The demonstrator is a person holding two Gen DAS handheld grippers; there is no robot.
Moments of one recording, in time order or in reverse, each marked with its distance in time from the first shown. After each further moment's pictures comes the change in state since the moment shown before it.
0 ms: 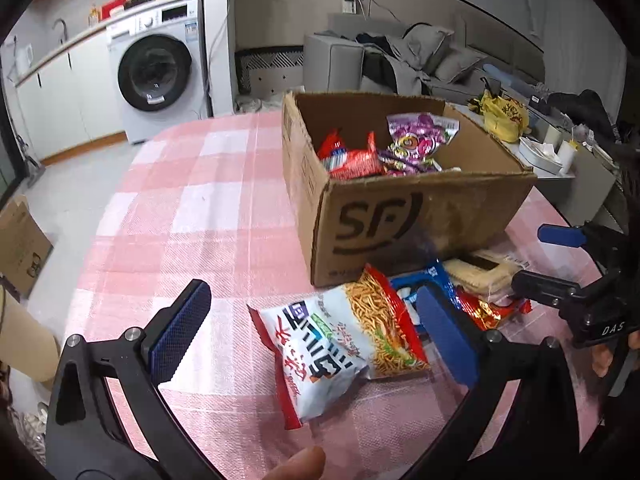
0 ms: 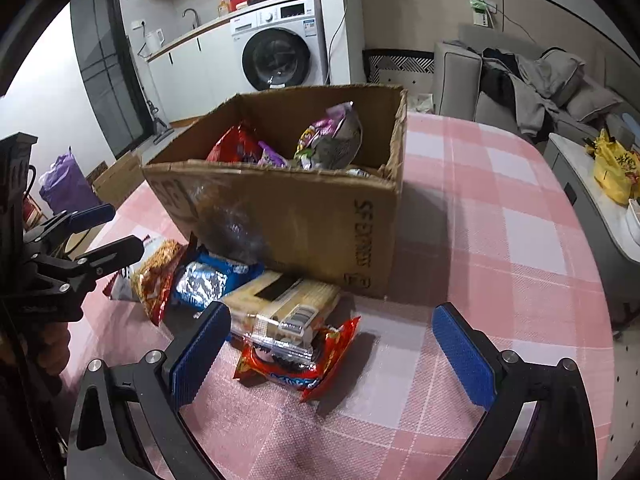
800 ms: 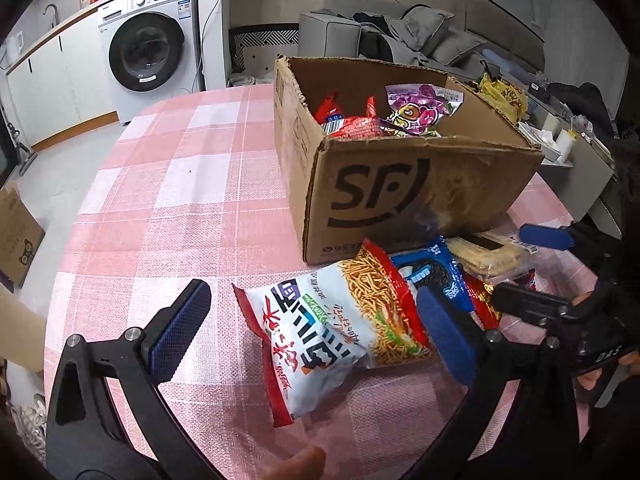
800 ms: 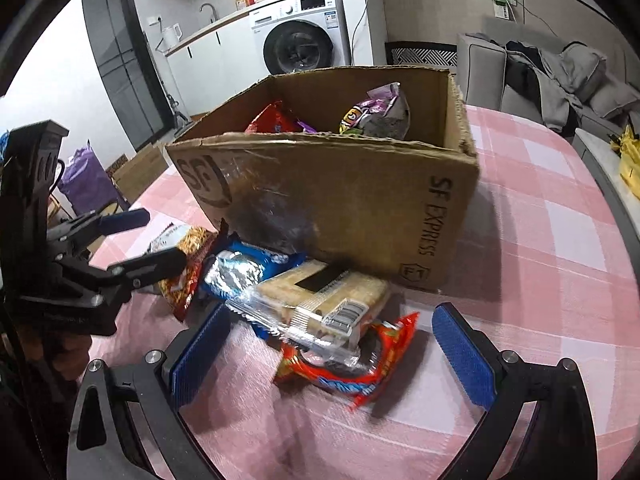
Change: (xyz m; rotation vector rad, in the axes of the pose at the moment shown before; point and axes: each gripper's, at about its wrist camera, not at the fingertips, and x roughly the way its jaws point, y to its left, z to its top) left arm 0.024 -0.003 -0.007 -0.003 0.068 -0.016; right arm 0.023 0.024 -0.002 0.010 0.032 0.099
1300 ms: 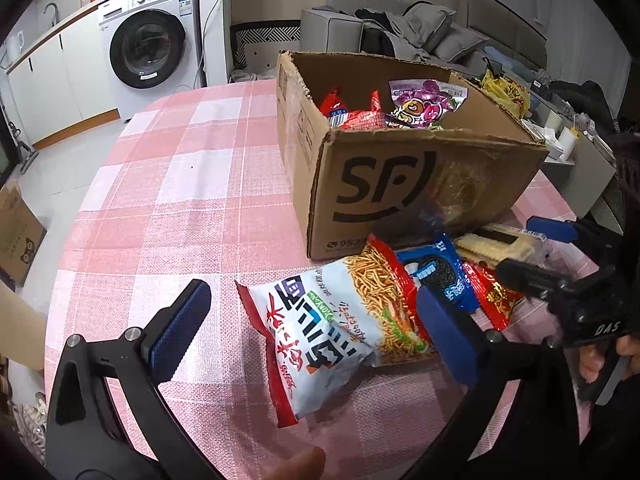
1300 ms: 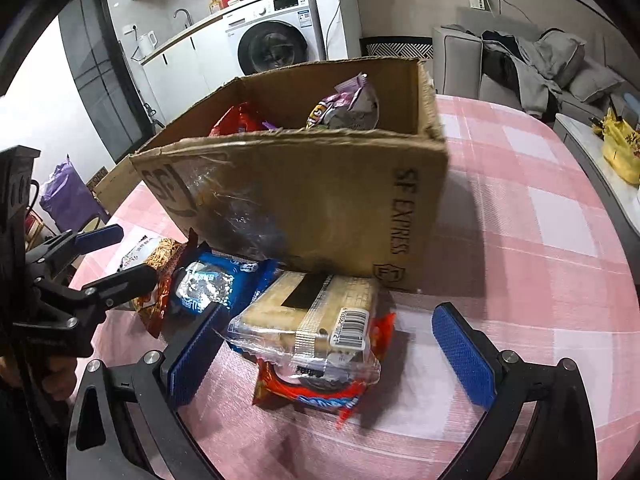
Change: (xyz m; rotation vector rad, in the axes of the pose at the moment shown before) left arm 0.005 0.000 -0.003 0.000 0.014 0.012; right arm 0.002 -0.012 0.004 0.055 -0.020 -0.068
